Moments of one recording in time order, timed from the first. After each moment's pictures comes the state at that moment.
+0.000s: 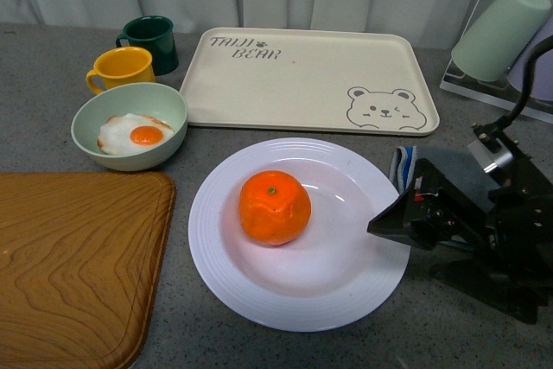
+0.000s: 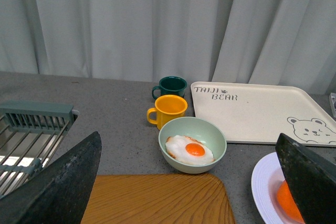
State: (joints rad) left arm 0.00 0.00 0.02 0.00 0.00 0.00; right arm 0.22 1.92 0.61 0.29 -0.50 0.63
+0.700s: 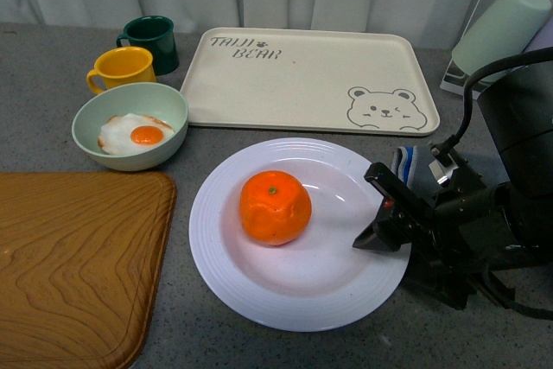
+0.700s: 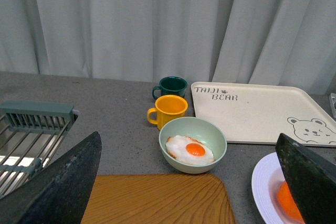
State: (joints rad) left arm 0.00 0.00 0.02 0.00 0.00 0.00; right arm 0.28 2.07 0.77 0.19 -0.43 0.84
